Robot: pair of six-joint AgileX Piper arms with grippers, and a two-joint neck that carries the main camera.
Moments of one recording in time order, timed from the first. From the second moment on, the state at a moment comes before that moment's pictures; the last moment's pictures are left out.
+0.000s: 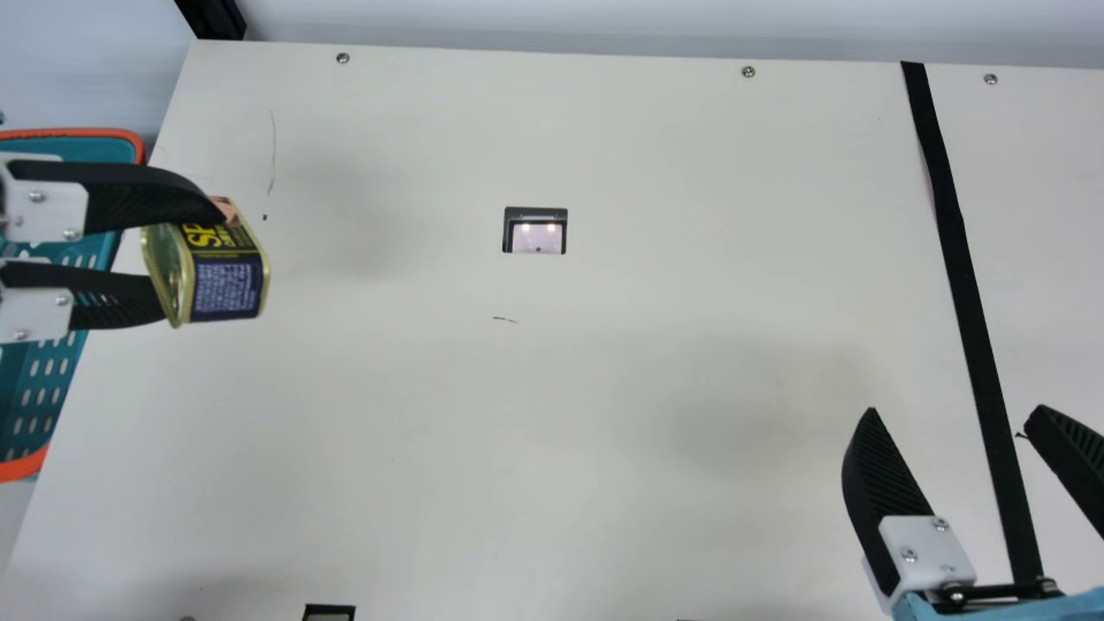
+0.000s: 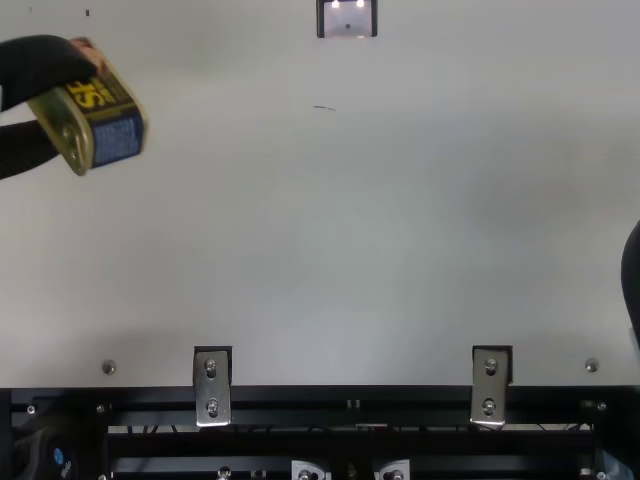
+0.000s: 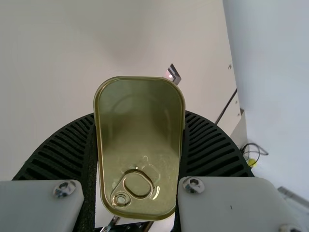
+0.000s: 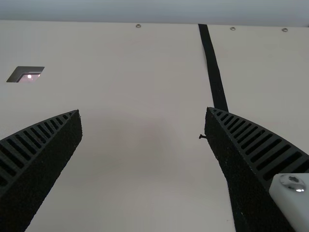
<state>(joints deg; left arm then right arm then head) 19.0 74.6 -54.2 -49.2 69.0 -9.4 -4.0 13.5 -20.3 5.0 38.3 -6.4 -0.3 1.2</state>
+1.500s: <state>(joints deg) -5.9 69.1 -61.7 -28.3 55.7 9.3 -4.0 13.5 -20.3 5.0 38.3 -6.4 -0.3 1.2</state>
